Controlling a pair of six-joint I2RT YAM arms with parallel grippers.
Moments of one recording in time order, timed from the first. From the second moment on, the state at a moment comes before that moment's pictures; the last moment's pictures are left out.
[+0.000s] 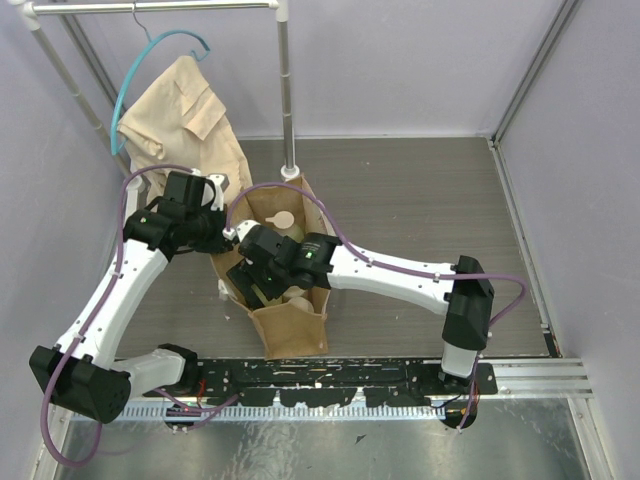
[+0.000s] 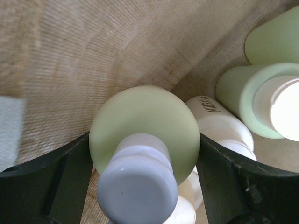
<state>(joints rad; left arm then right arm) -0.32 1.17 1.19 -0.95 0.10 -0.18 1.21 1.80 1.63 -0.74 0.10 0.36</state>
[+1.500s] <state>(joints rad) -0.32 1.15 1.19 -0.97 0.07 -0.18 1.22 1.89 1.53 -0.67 0.25 0.48</state>
